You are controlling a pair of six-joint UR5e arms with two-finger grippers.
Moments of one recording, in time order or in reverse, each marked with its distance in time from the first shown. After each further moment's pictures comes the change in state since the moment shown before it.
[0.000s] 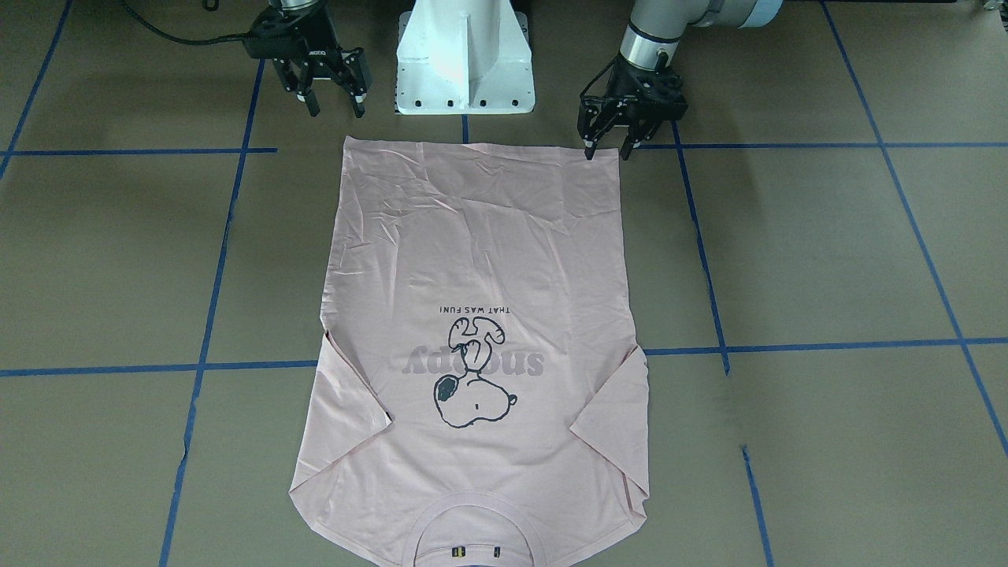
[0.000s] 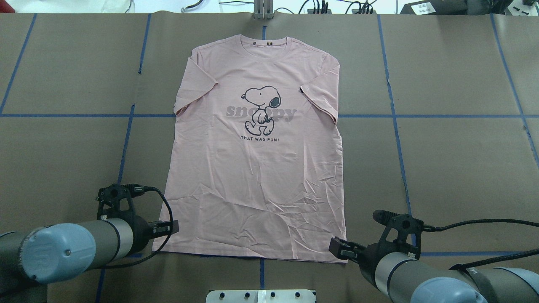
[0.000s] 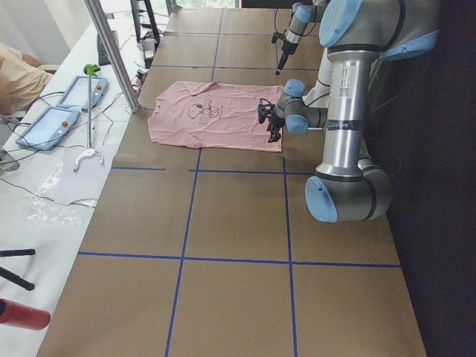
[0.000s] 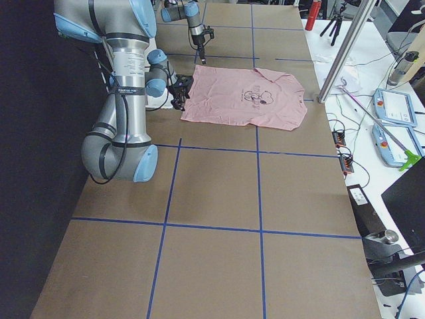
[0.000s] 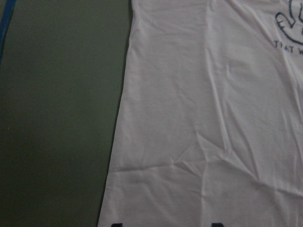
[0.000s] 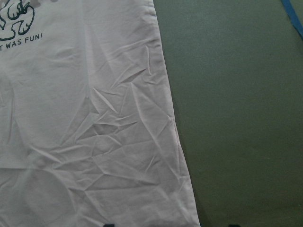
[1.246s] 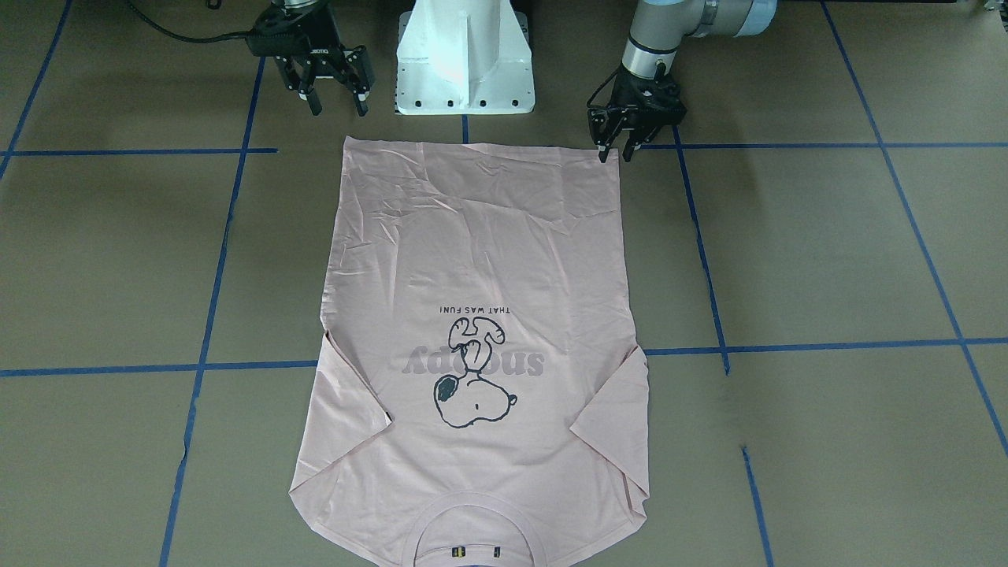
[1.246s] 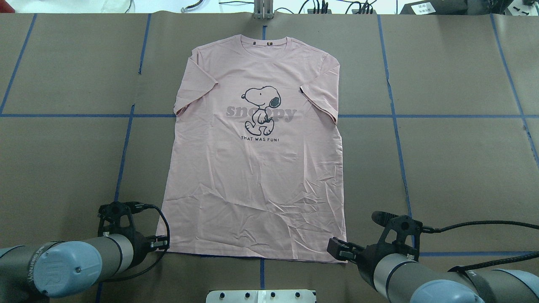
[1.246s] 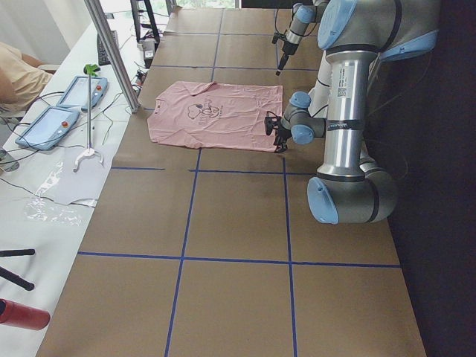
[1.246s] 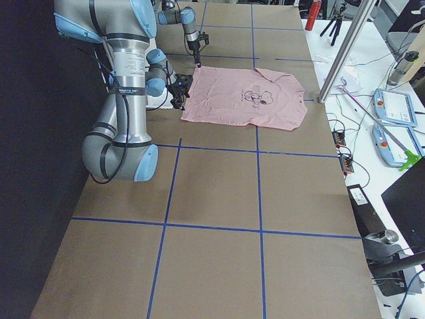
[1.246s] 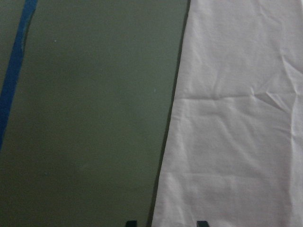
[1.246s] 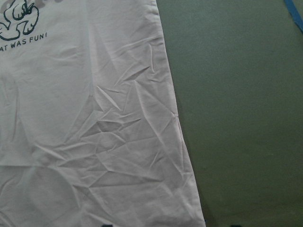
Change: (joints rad) left arm 0.053 0.023 0.055 -0.020 0.026 -0.021; right arm -0.005 0.006 0.000 0.000 -0.010 0.003
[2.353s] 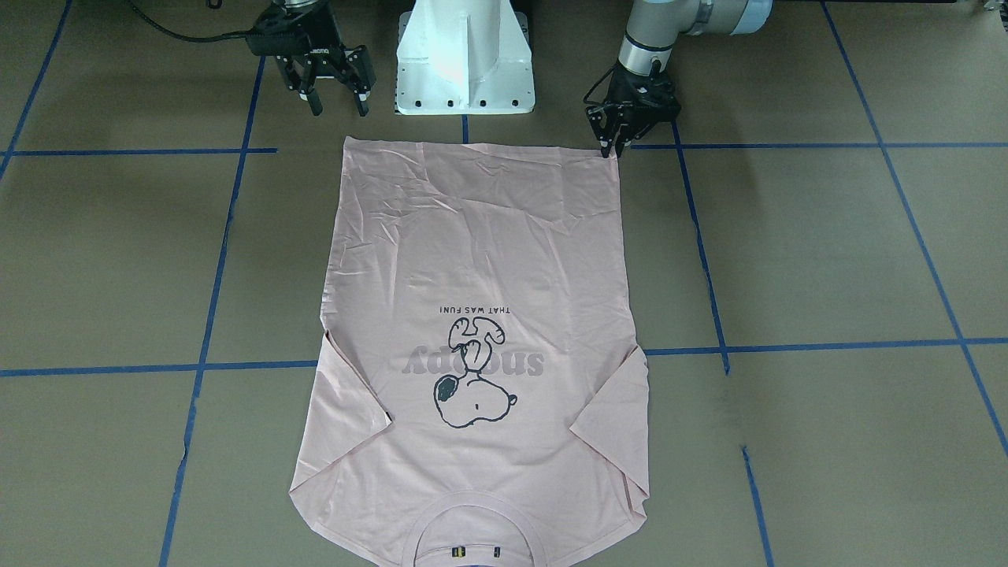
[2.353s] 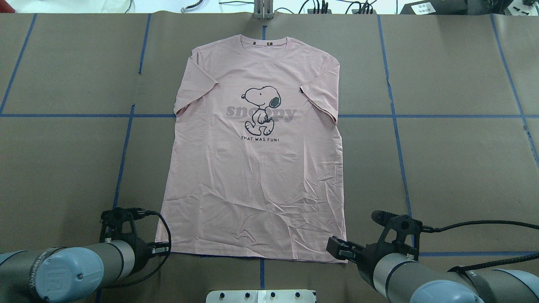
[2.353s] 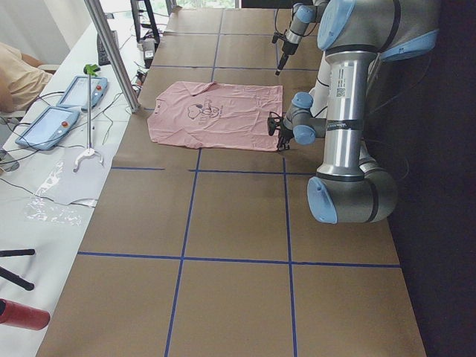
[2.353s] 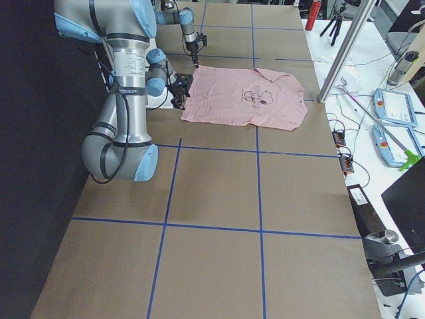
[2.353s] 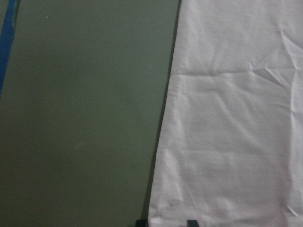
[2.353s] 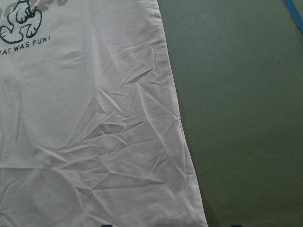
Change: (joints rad) left arm 0.022 0.001 0.001 -0.001 0.000 -0.004; right arm 0.000 0.002 0.000 0.000 -0.009 0.000
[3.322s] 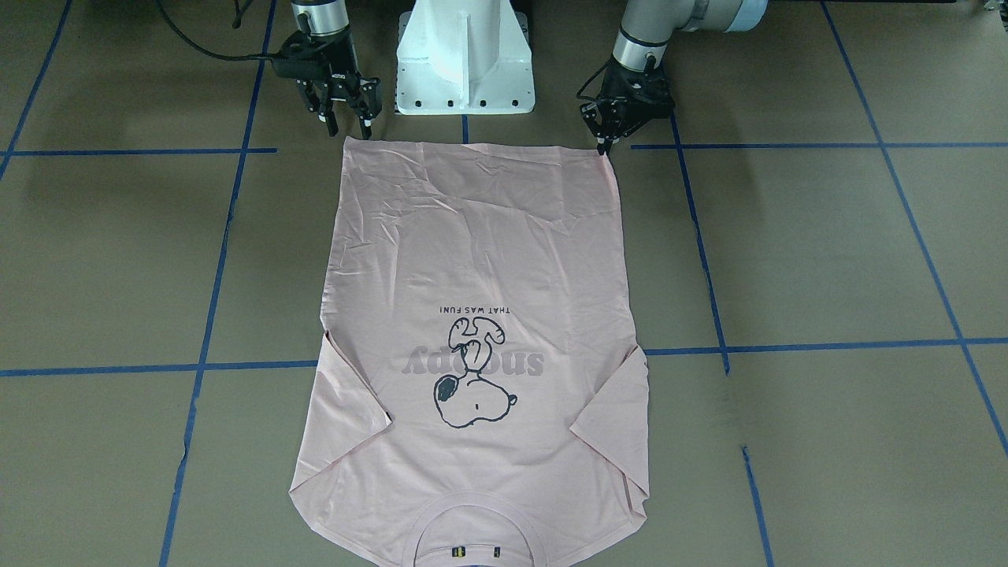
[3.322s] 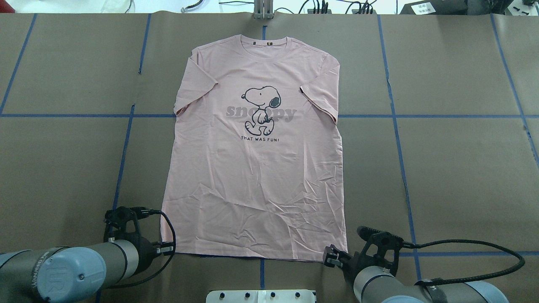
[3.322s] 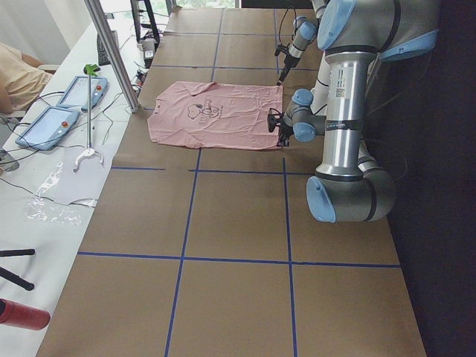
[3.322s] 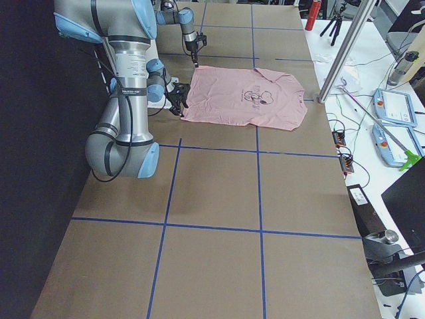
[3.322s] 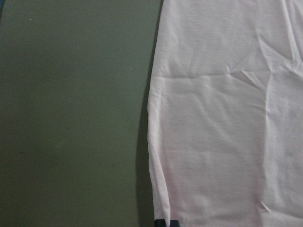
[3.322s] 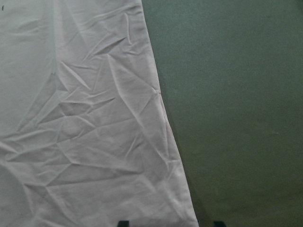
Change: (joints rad) left arm 0.000 -0.021 -0.009 0.001 -0.001 -0.001; right arm -0.055 0.055 -0.160 -0.008 -0.067 0.087
